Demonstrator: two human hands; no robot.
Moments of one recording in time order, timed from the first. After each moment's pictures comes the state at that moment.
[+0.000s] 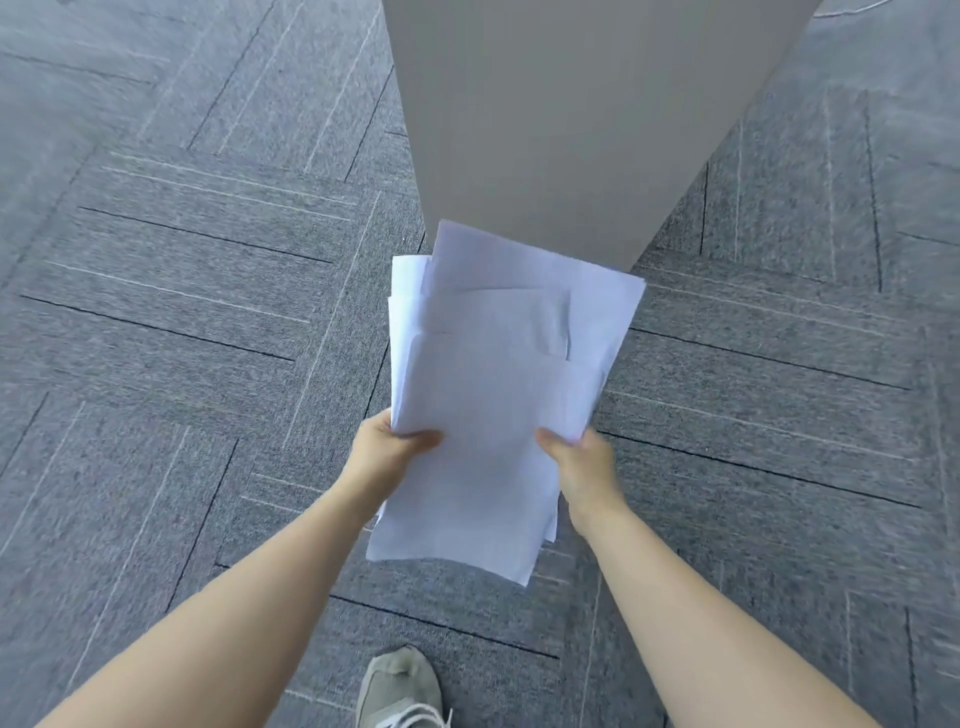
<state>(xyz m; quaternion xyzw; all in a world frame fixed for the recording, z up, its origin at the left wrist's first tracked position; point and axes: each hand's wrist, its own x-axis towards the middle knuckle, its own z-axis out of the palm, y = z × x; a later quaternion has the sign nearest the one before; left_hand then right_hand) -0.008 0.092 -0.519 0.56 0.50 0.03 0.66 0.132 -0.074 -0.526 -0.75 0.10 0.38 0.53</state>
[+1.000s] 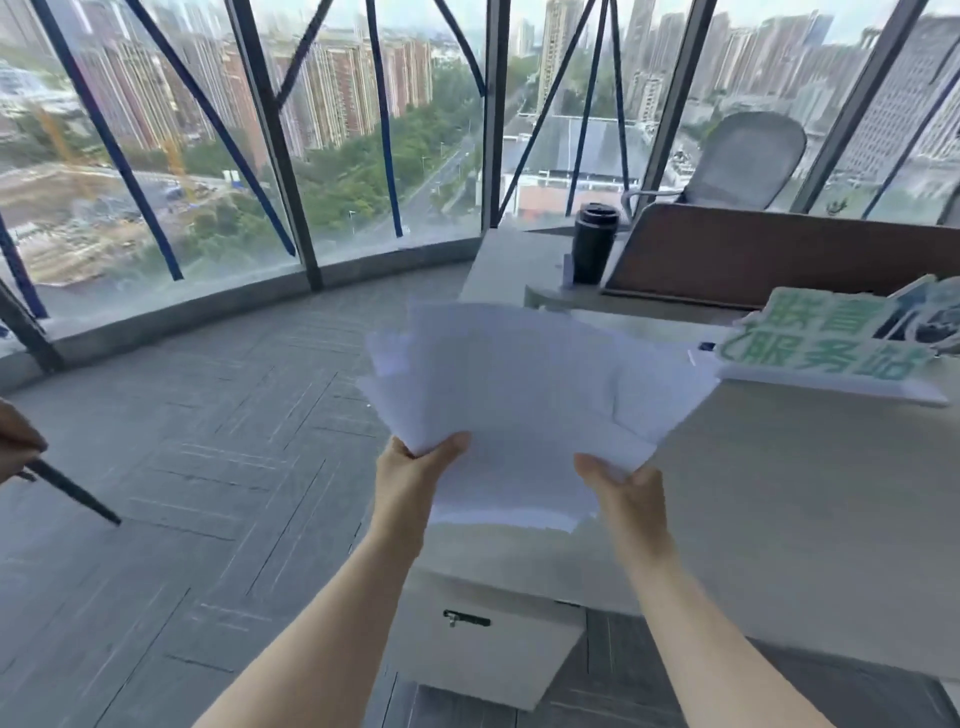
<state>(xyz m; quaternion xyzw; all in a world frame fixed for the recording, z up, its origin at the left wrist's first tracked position) 0.316 0.225 0.228 0.55 0.34 0.30 0.70 0.430 0.055 0.239 -0.69 -0.15 0.14 0.69</state>
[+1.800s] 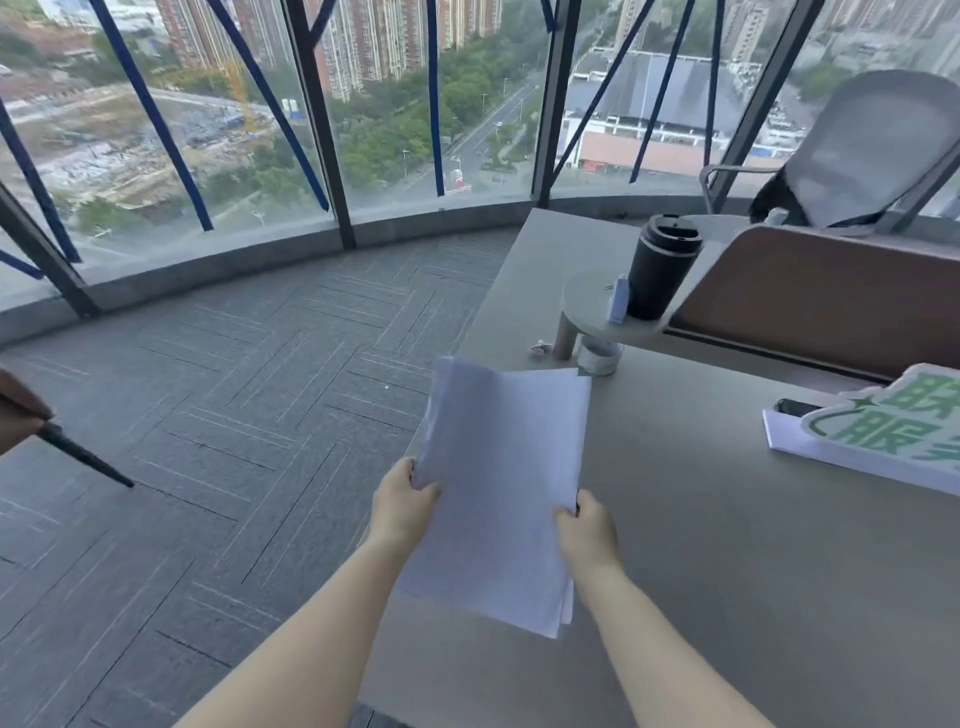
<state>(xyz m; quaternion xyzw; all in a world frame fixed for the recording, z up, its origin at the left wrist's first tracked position) 0.456 0.347 0.152 0.66 0.52 0.15 0.52 0.589 0.187 0.151 -0.83 -0.09 0.28 0.47</state>
